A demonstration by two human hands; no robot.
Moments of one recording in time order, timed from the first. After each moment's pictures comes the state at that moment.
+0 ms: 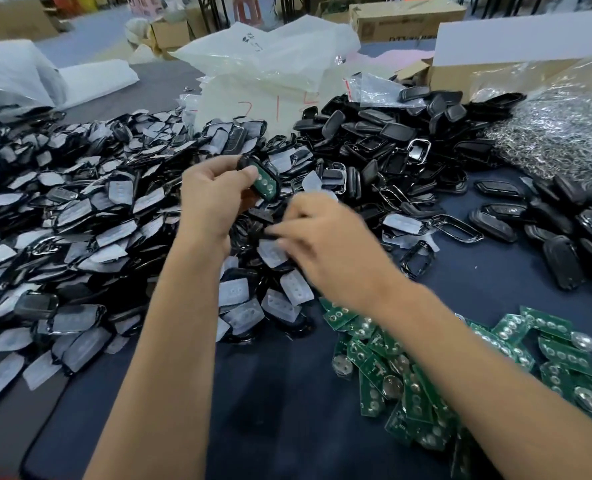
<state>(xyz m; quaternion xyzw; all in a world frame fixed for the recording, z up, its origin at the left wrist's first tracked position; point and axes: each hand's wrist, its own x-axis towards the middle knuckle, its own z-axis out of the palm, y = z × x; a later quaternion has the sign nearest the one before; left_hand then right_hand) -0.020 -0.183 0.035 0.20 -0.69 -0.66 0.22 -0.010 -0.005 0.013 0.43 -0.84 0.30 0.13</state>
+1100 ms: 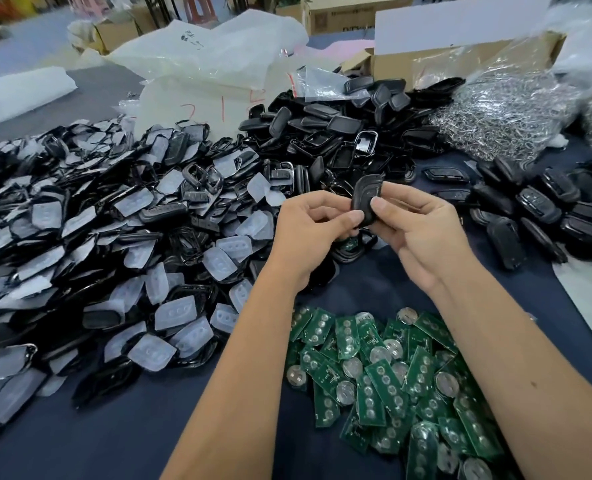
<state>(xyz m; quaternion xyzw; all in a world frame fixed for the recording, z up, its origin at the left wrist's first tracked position) -0.049 -0.046 -0.027 0.00 -0.72 -0.70 0.03 -0.064 0.115 -0.035 -0.01 -0.52 0.85 -0.03</state>
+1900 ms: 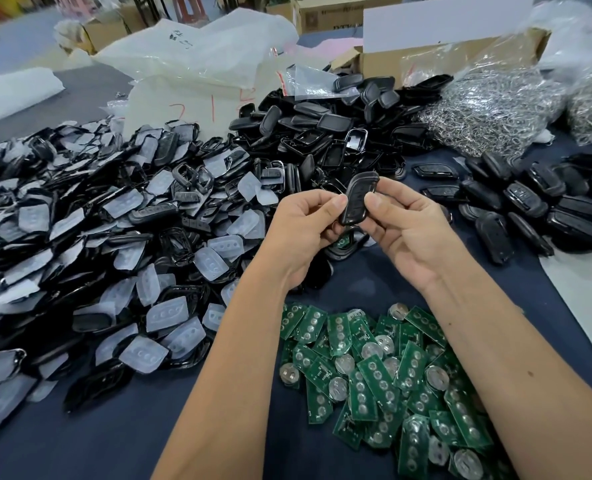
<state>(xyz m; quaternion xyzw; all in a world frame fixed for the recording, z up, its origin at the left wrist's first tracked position) -0.052 -0.043 -0.022 0.01 -0.66 -0.75 -0.05 -0.060 0.121 -0.032 0.01 -0.44 0.89 -0.09</state>
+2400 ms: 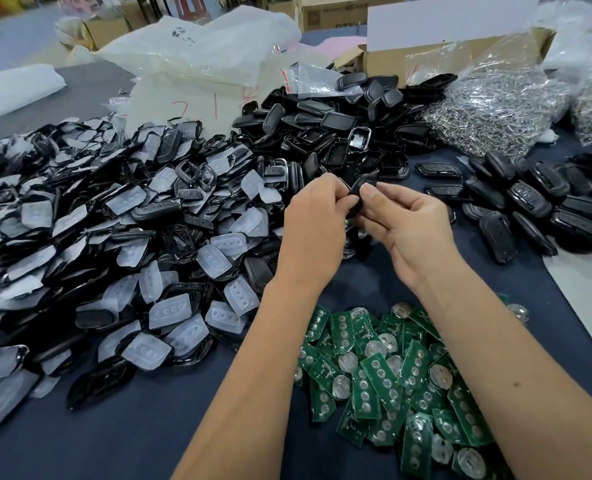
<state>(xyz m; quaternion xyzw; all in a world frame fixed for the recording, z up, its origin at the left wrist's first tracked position) -0.049 -0.027 -0.022 -0.06 -0.89 -0.41 0.21 -0.062 0.108 -0.036 -0.06 -0.53 0.85 -0.01</state>
